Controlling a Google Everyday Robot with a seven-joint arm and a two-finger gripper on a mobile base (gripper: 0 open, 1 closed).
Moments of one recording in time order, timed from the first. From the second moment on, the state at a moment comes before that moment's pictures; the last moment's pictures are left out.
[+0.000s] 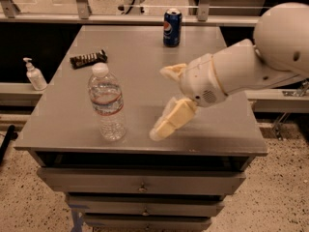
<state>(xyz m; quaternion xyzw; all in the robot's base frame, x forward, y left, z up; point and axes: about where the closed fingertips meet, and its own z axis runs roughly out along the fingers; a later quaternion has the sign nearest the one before) 0.467 -0.015 0.900 -0.61 0.66 0.25 0.36</state>
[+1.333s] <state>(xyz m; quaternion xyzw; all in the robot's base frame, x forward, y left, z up) 0.457 0.096 0.892 -0.55 0.59 0.40 0.43</state>
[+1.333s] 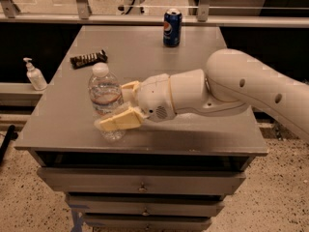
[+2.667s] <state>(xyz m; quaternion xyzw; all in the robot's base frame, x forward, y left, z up) 0.527 0.028 0.967 -0.64 0.62 0.23 0.38</state>
